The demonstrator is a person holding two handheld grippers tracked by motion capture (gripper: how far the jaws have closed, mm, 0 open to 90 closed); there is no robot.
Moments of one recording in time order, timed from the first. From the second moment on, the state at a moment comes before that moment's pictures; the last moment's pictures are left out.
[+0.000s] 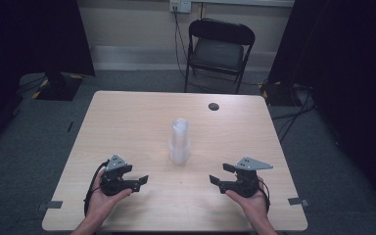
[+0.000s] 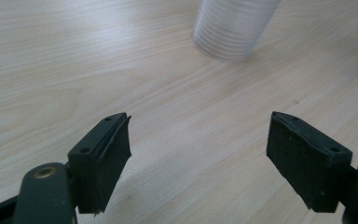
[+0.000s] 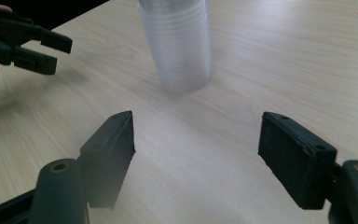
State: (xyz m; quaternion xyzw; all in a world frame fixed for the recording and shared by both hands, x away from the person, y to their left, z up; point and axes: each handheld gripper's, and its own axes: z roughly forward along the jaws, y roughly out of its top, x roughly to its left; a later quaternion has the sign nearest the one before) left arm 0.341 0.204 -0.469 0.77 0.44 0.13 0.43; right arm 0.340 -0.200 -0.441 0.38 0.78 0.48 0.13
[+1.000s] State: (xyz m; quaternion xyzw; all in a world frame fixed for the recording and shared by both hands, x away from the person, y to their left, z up) left arm 0.338 0.201 -0.468 0.78 0.43 0.14 0.44; right arm 0.385 -0.142 -0.400 0.33 0.77 0.53 0.16
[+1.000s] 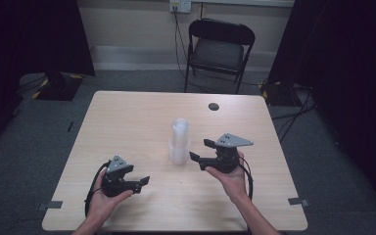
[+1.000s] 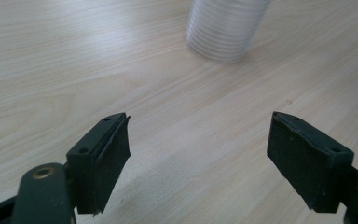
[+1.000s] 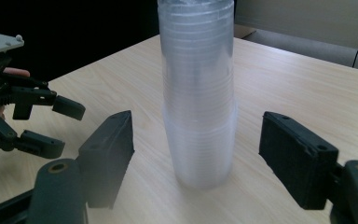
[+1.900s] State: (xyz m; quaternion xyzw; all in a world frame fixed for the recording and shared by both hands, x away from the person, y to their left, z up) left arm 0.338 0.200 -0.469 0.78 0.43 0.13 0.44; right arm 0.432 -0.105 -0.391 0.31 0.77 0.54 0.16
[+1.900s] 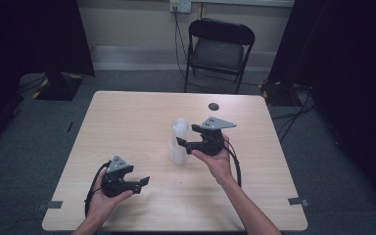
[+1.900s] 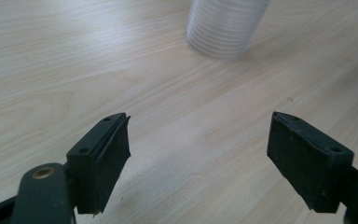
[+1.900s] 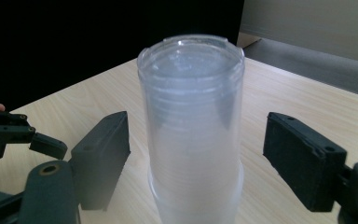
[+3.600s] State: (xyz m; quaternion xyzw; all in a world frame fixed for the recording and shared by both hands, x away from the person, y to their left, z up) left arm 0.338 0.200 -0.469 0.78 0.43 0.13 0.43; right arm 0.458 -0.076 -0.420 0.32 0.77 0.53 0.15
